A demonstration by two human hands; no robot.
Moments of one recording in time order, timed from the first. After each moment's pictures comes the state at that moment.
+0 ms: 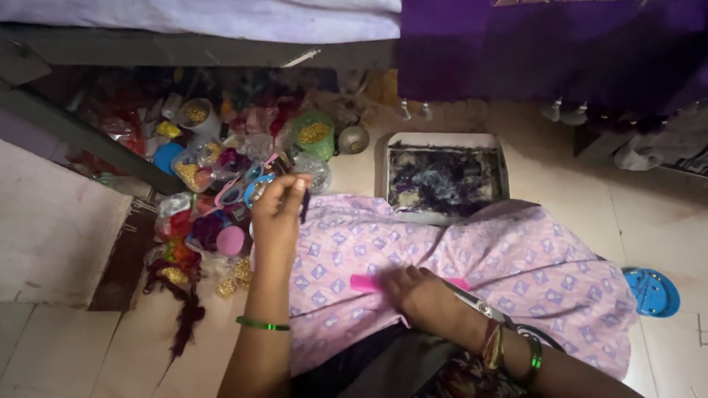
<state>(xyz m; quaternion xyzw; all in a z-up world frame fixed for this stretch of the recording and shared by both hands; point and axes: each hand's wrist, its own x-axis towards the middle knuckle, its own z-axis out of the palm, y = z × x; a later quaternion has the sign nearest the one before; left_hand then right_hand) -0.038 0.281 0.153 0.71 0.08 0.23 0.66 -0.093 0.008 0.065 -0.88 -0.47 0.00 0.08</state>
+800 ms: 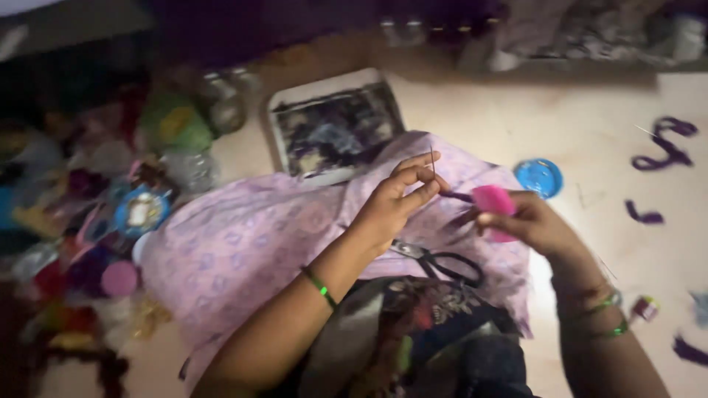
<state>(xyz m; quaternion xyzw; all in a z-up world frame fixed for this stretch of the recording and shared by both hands) -0.034 -0.008 0.090 0.52 -0.24 -0.25 0.78 -0.125 -0.272 0.090 -0.77 0.08 0.16 0.61</state>
